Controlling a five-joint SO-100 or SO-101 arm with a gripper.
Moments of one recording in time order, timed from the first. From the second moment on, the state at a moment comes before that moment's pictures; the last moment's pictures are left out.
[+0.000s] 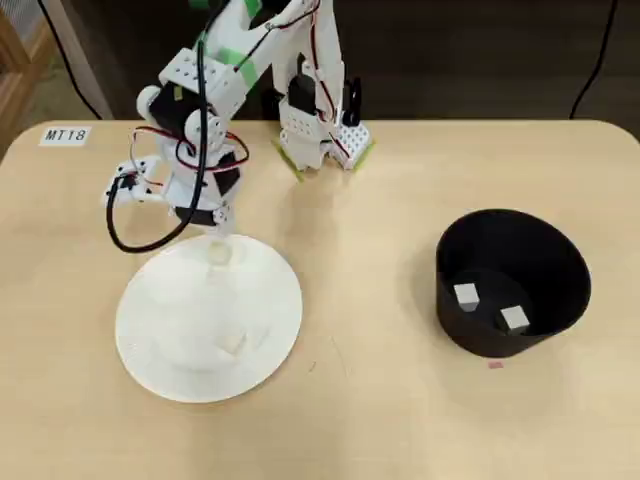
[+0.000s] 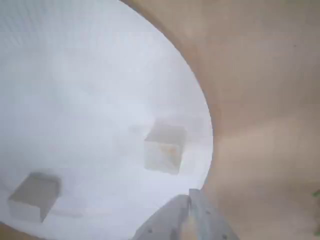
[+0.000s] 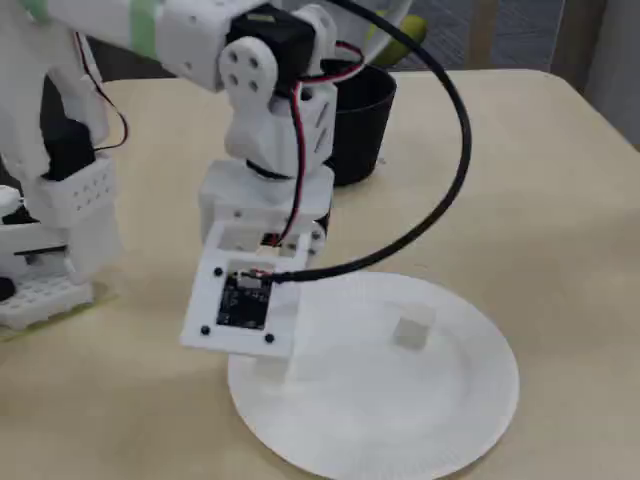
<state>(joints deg) 34.6 88.3 94.9 88.3 -27.2</state>
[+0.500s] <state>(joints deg) 33.4 82.6 94.9 84.0 -31.5</state>
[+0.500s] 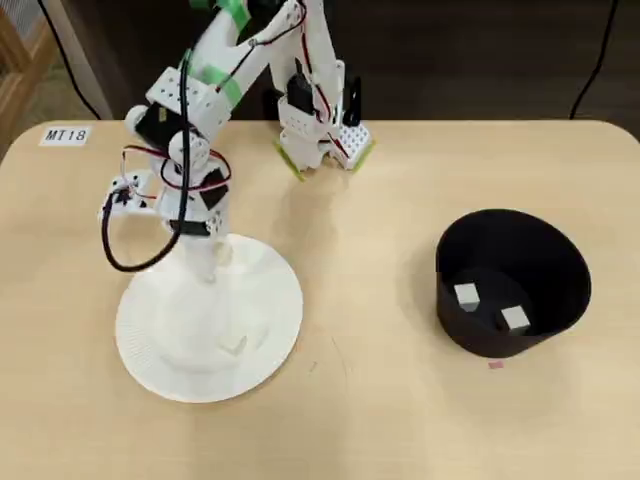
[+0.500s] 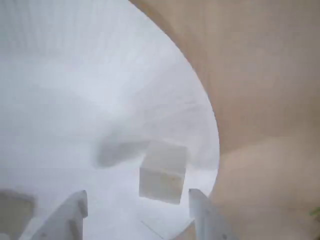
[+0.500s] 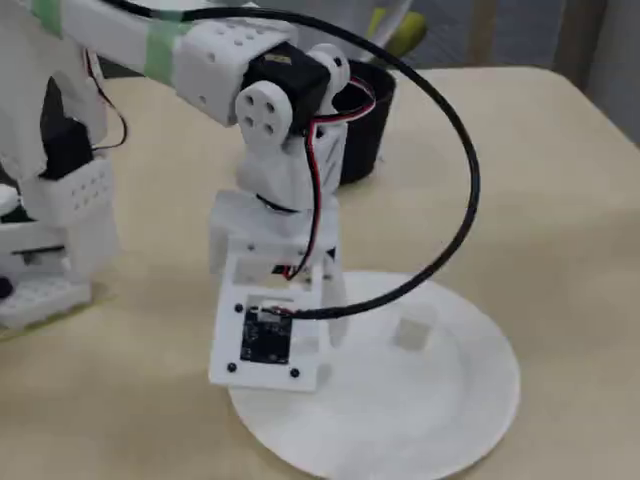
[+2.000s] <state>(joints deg) 6.9 109.4 95.1 64.8 -1.8</state>
